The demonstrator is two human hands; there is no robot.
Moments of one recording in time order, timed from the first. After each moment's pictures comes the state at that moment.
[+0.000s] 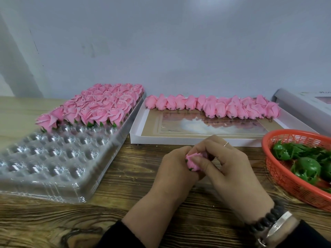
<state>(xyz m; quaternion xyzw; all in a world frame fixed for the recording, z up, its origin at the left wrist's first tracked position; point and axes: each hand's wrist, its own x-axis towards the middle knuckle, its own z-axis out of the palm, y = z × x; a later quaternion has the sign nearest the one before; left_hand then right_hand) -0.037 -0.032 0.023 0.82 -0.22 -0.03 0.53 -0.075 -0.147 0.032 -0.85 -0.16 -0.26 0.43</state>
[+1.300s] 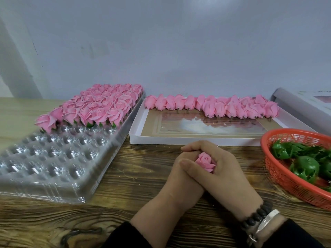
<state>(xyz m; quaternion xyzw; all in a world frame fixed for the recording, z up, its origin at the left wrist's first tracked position) -0.049 -0.044 0.020 0.70 -0.31 -0.08 0.64 -0.076 -0.138 0.030 -0.83 -0.10 -0.17 0.52</state>
